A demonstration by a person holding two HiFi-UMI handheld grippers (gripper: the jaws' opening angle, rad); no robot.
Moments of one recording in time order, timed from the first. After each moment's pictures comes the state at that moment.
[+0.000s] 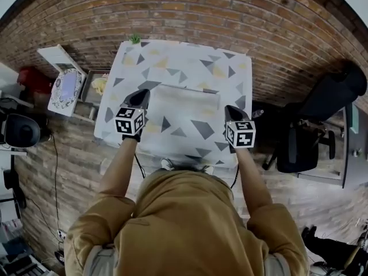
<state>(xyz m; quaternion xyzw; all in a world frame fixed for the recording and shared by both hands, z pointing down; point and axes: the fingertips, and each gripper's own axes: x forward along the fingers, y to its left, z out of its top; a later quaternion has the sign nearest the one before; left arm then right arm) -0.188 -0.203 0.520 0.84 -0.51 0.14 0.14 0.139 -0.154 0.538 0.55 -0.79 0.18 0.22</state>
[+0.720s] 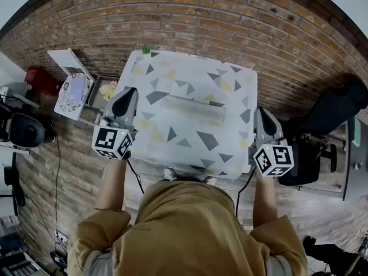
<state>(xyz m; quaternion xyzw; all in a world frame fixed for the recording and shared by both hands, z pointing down) -0.218 -0.156 0.322 0.84 -0.54 0.02 -0.06 0.162 -0.130 0.326 0.57 -0.82 0.03 0.02</state>
